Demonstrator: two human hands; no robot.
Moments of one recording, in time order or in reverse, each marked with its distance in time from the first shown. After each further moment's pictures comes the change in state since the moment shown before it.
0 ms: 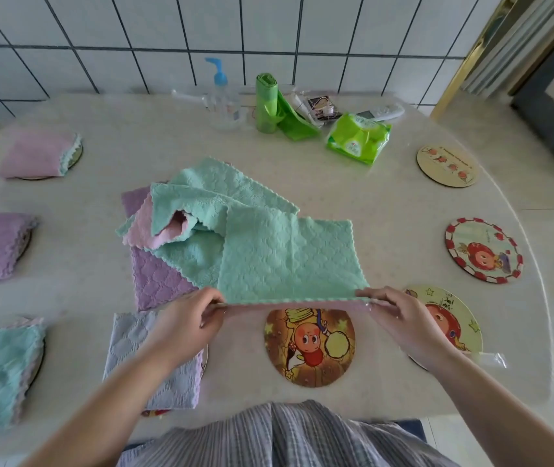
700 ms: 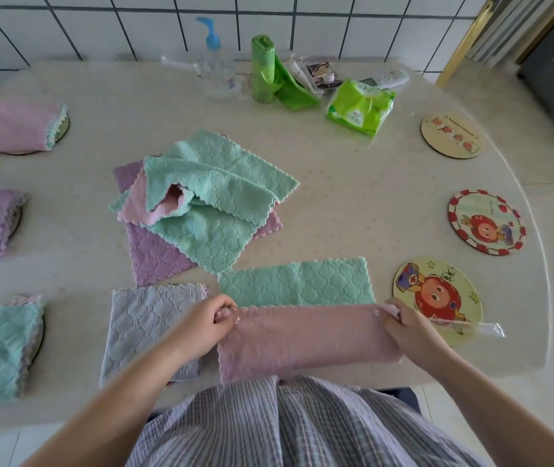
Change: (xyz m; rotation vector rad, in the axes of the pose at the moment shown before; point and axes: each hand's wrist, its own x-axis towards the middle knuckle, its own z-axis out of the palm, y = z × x) left_hand -0.013 -0.009 0.036 -0.200 -0.351 -0.213; right_hand -0.026 0.042 0.026 -0.045 -0.075 0.259
